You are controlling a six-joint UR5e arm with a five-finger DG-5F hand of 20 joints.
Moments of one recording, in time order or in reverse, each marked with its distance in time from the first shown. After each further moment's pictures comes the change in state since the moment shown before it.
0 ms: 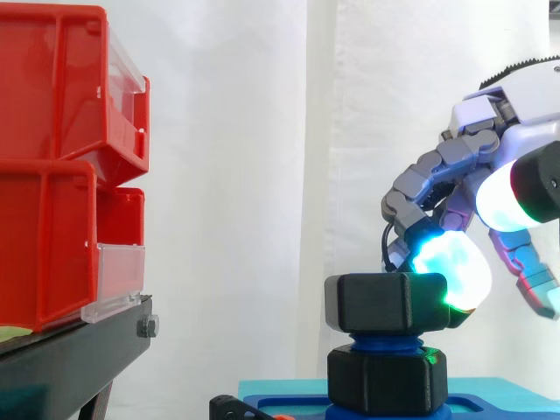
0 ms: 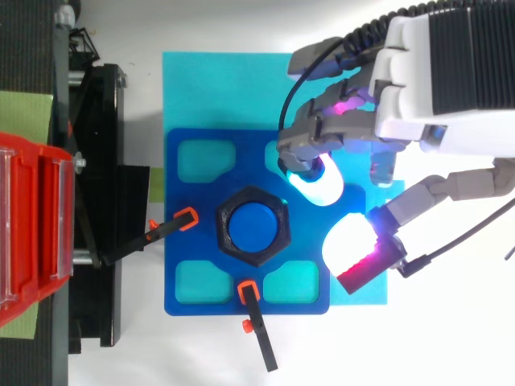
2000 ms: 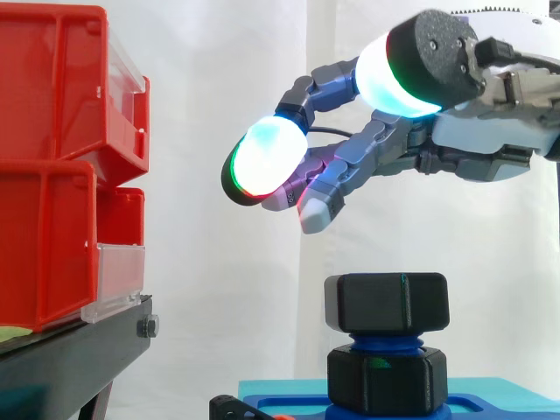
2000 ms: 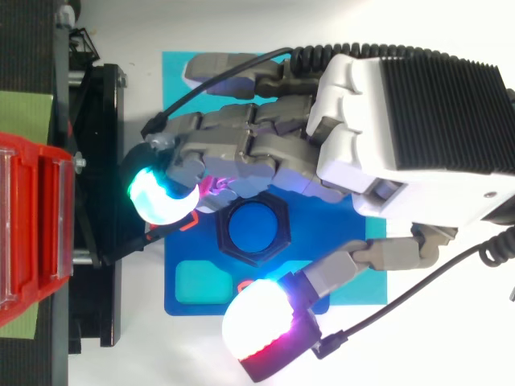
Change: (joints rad) arm 0.096 -0.033 -0.127 0.559 0.182 0.104
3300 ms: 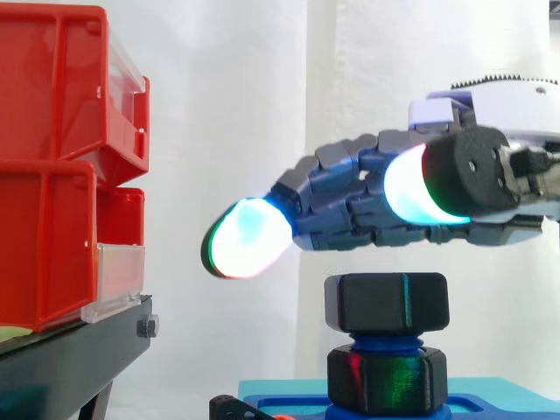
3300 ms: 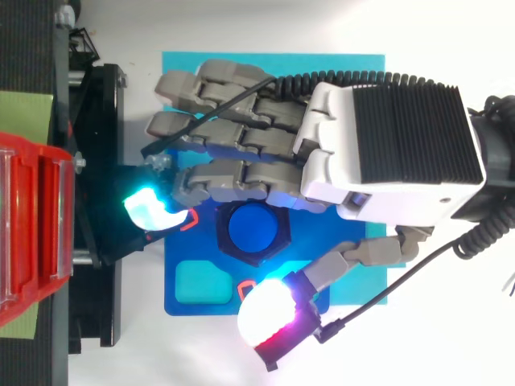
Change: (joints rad) arm -0.009 -0.030 -0.017 -0.064 -0.048 -0.005
